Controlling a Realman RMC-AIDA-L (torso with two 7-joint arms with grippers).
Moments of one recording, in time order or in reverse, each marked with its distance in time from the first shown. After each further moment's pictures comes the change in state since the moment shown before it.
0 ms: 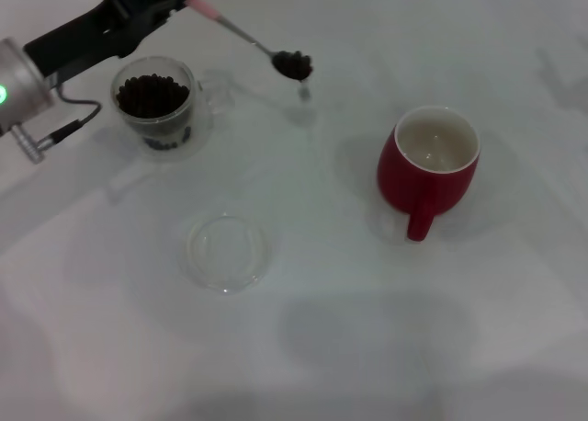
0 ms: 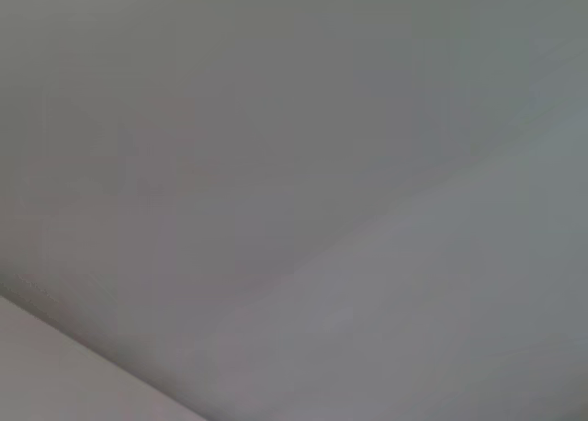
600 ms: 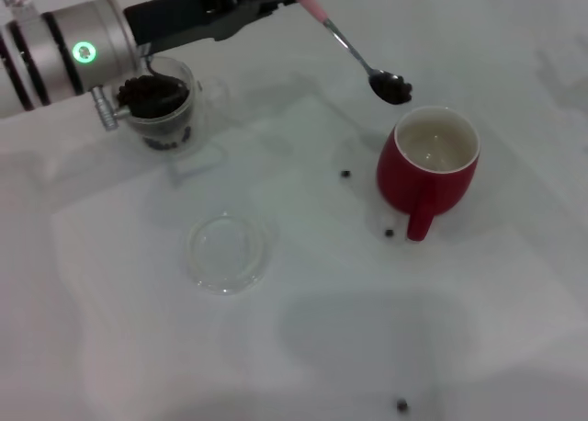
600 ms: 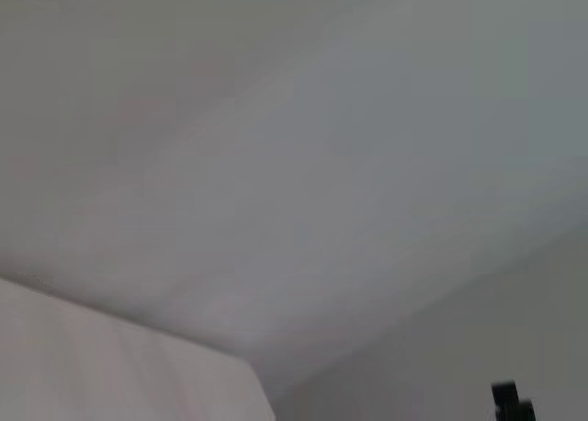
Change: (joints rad) left arm -0.155 -0.021 0.161 -0.001 0.011 -0.001 -0.074; right arm 0.003 0.000 0.000 0.009 0.000 -0.002 0.000
